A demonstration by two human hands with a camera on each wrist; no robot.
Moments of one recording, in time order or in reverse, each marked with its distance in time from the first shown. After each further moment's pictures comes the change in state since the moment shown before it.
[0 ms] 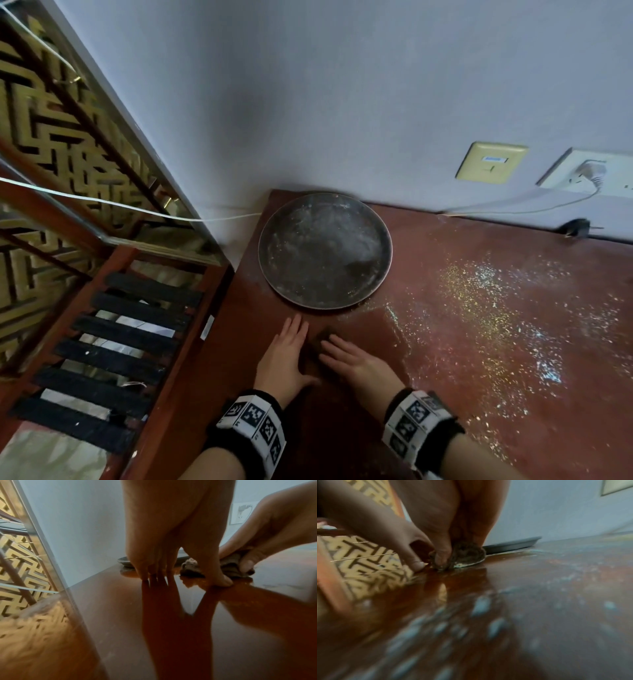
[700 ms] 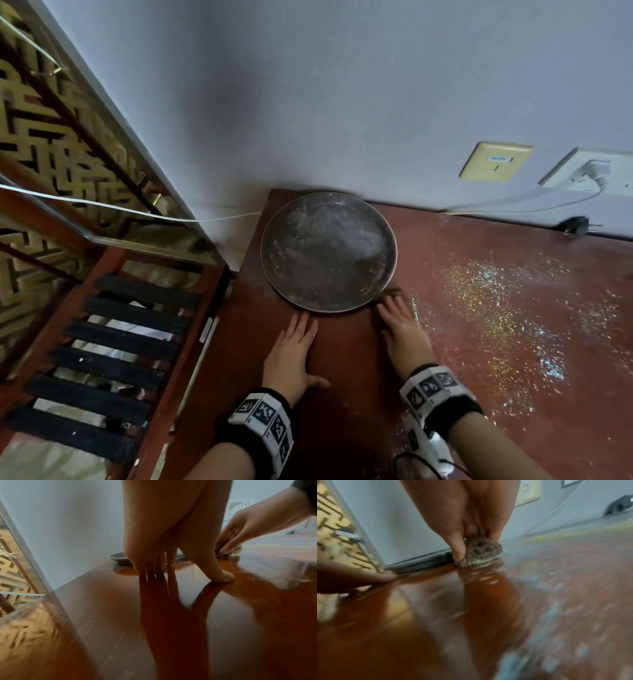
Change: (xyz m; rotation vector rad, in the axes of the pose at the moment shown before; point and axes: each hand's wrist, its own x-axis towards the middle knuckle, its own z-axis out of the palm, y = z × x) left_hand 0.012 -0.008 -0.007 0.062 -0.041 0.053; right_hand 0.014 0.038 -0.025 0.082 0.175 0.682
